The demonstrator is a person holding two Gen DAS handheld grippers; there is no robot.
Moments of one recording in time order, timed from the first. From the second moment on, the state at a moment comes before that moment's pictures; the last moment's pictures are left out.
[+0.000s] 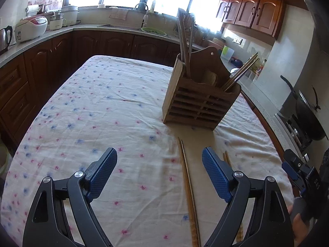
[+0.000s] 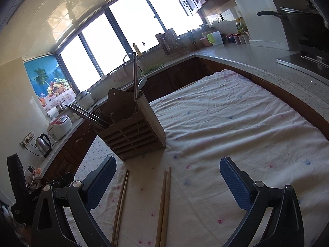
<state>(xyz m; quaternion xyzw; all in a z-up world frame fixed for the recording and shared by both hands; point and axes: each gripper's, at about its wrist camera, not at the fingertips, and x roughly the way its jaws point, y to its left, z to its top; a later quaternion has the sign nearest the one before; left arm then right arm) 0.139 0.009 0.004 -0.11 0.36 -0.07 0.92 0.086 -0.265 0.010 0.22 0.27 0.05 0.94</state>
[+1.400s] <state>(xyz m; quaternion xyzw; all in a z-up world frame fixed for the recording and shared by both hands) 0.214 -0.060 -0.065 0.03 0.45 -0.07 0.89 0.142 -0.216 -0.059 0.08 0.44 0.07 0.89</state>
